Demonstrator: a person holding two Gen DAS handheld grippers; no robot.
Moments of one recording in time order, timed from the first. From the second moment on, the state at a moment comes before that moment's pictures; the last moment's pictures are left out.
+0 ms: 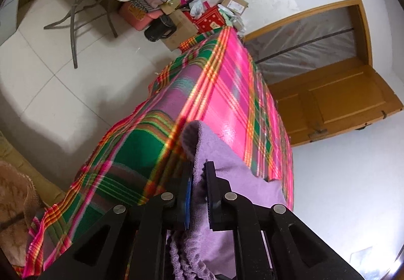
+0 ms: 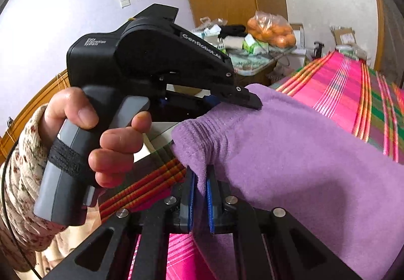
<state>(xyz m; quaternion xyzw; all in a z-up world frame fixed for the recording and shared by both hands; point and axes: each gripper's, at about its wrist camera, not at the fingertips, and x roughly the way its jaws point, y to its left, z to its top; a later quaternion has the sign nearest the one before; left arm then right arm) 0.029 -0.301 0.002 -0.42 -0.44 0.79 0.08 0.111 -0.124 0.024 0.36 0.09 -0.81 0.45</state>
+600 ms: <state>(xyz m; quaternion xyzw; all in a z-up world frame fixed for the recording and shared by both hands) 0.033 -0.220 0.078 -0.39 -0.39 0.82 0.17 0.134 -0.036 0.071 0.29 0.03 -0.85 0.44</state>
